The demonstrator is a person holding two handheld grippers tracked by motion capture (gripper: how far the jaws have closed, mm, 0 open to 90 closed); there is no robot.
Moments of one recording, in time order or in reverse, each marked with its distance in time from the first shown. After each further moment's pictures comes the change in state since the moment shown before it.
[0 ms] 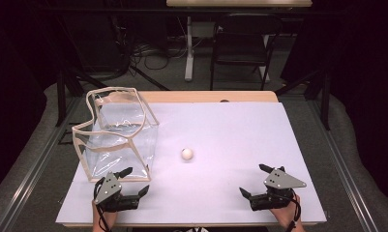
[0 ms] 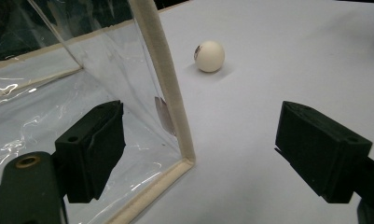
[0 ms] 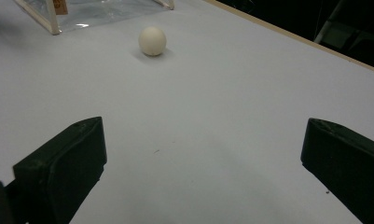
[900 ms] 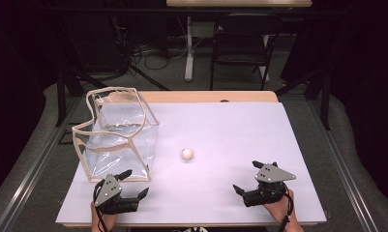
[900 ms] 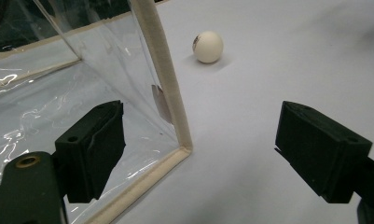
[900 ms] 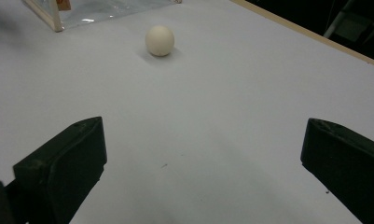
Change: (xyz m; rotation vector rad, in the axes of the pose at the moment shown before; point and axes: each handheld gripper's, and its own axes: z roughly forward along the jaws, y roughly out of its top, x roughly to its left) left arm -0.003 -0.003 -0.003 0.024 0.004 -0.004; right arm 0.005 0.018 0.017 0.056 0.023 -0.011
